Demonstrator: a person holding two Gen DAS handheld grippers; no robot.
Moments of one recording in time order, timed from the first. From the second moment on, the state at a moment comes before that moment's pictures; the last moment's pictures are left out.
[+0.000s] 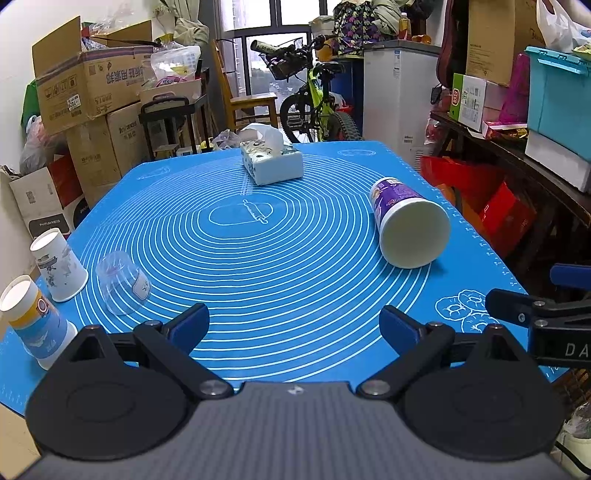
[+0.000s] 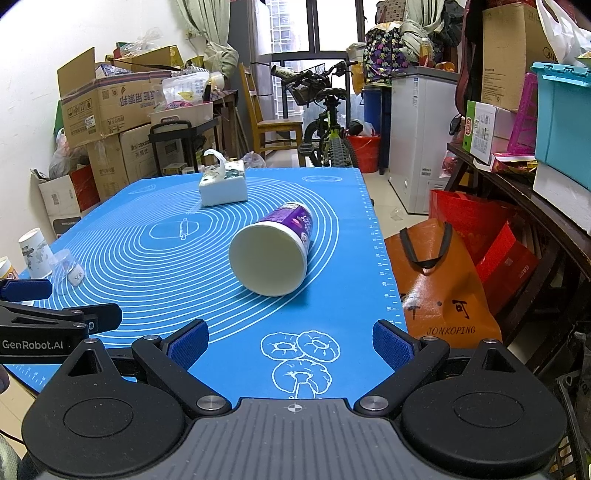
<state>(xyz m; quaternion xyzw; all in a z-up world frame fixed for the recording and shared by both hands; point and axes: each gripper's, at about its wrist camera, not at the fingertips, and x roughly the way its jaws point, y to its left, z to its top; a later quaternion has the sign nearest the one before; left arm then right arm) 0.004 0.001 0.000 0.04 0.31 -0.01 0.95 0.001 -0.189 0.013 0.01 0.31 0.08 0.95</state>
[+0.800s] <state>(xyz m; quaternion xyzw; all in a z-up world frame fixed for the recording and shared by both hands) 0.040 -0.013 0.019 0.03 0.29 -0.03 0.95 0.032 -0.209 0.017 0.03 0.29 0.06 0.95</state>
